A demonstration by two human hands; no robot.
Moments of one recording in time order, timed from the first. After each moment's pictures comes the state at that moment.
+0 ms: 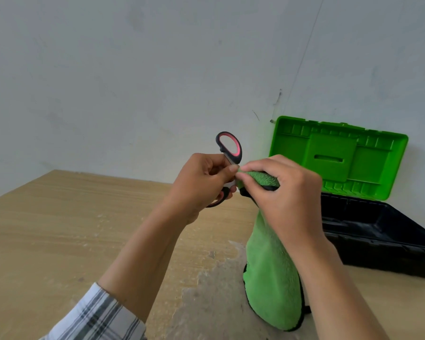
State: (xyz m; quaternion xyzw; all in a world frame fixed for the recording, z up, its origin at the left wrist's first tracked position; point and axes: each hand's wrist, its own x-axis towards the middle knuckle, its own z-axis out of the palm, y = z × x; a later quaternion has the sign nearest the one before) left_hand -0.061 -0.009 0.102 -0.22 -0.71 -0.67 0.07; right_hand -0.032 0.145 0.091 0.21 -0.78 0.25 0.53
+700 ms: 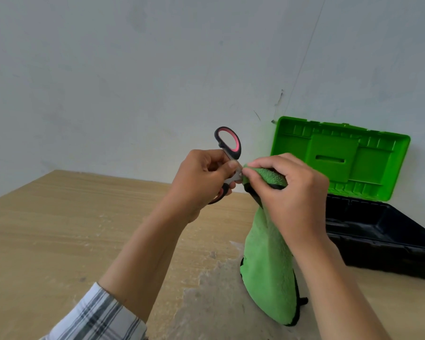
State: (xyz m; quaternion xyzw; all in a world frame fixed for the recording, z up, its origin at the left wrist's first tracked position) left_hand -0.060 -0.012 0.103 -0.20 -0.71 -0.67 0.11; right_hand -0.037 0.146 0.088 0.19 -0.77 0.26 0.55
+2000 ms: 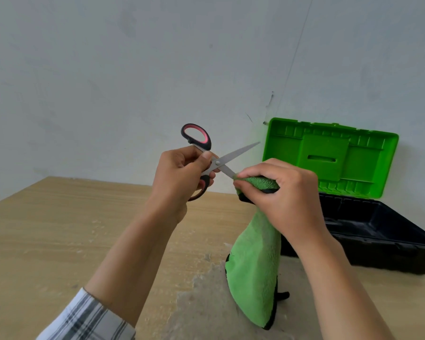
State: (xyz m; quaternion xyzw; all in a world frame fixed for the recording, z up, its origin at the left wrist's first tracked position) left_hand -0.058 -0.014 0.112 -0.12 -0.65 -0.74 0.14; right_hand -0.035 0.166 0.095 0.24 -0.80 0.26 0.49
